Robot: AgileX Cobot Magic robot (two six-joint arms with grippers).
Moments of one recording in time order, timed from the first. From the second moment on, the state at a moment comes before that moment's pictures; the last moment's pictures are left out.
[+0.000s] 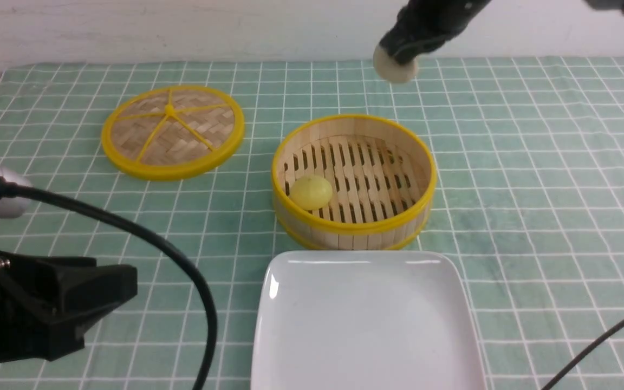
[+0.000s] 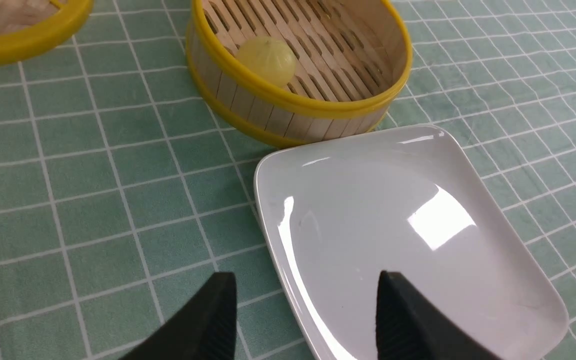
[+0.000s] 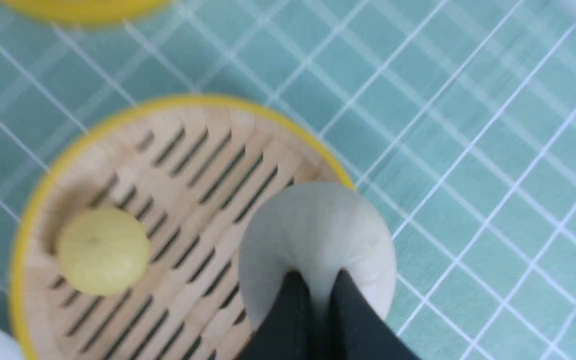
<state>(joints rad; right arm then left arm) 0.37 2.17 -2.48 0.17 1.25 -0.31 0.12 0.71 -0.61 -0.85 0.86 0.74</state>
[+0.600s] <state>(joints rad) 0.37 1.59 -1.84 0.32 1.26 -0.22 0.12 0.71 -0.61 -0.85 0.85 0.74</state>
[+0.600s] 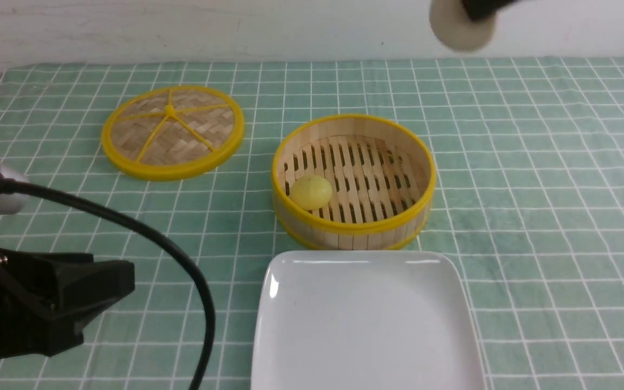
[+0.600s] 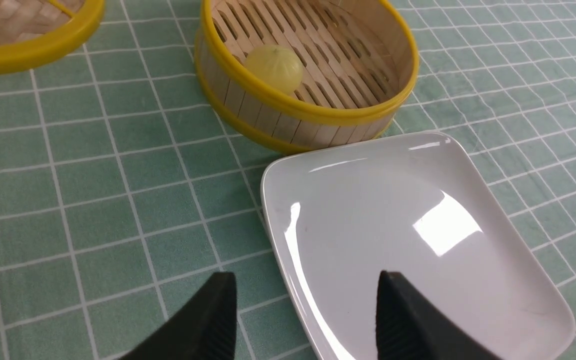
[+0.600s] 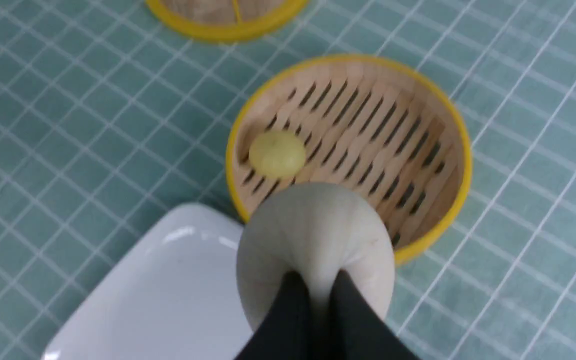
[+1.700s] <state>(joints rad) 0.37 1.81 -1.18 0.55 0.79 -0.79 0.12 0.71 -0.61 -0.85 0.85 0.74</state>
